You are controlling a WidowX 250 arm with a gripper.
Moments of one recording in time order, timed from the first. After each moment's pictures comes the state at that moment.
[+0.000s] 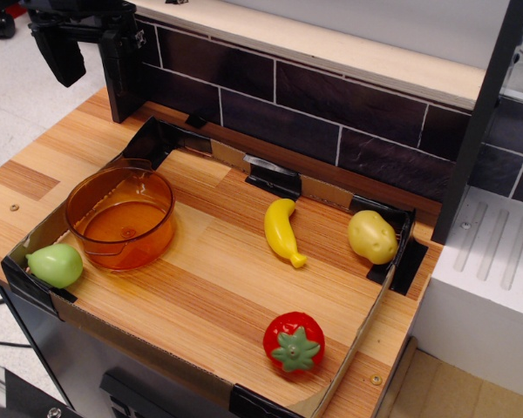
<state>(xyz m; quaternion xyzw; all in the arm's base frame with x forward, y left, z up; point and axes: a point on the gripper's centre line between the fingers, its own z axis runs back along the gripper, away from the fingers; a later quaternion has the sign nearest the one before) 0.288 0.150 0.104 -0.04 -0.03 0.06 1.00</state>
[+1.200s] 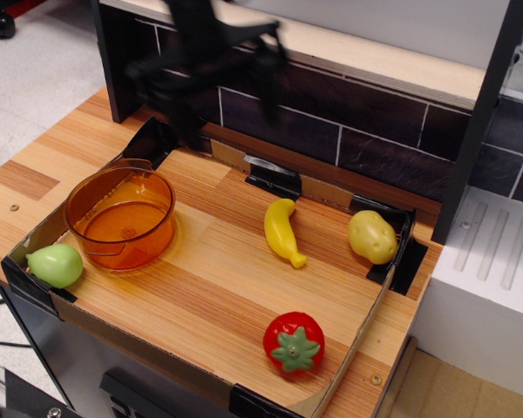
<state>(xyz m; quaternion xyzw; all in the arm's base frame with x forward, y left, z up) 0.279 0.009 0.104 -0.10 -0.02 0.35 0.93</state>
